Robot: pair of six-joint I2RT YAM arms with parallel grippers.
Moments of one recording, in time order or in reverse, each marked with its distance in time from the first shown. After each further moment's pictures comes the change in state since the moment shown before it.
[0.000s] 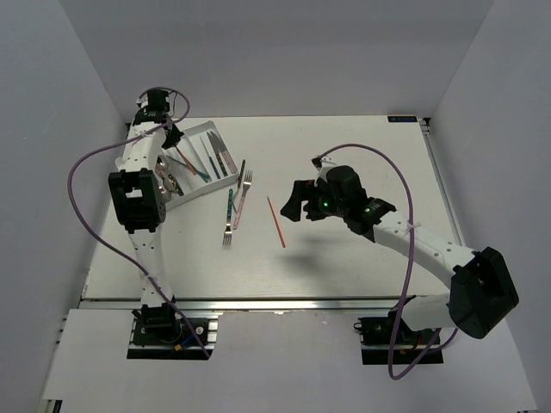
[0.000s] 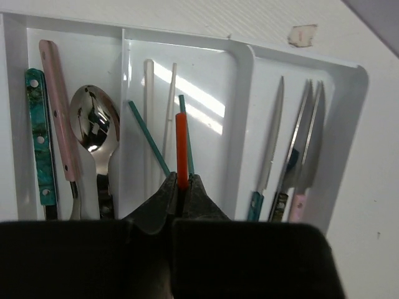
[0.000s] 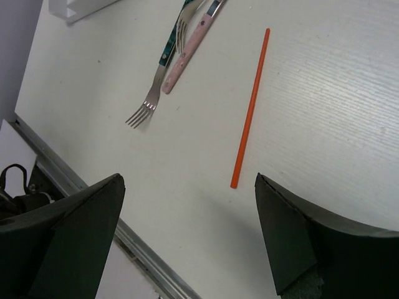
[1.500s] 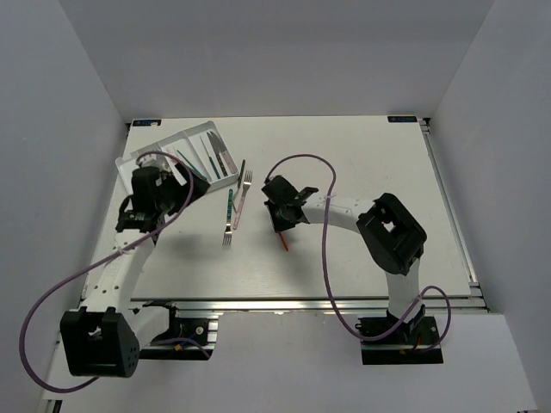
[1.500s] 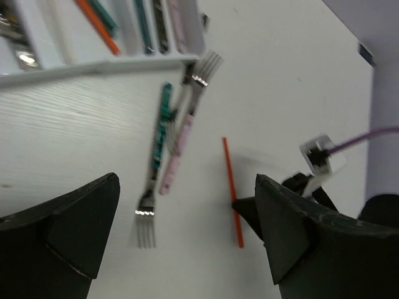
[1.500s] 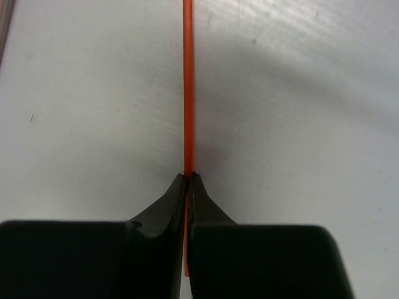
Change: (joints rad) left arm -0.057 -1.184 -1.259 0.389 0.359 -0.068; right arm 0.181 0.649 0.426 -0.279 0.335 -0.086
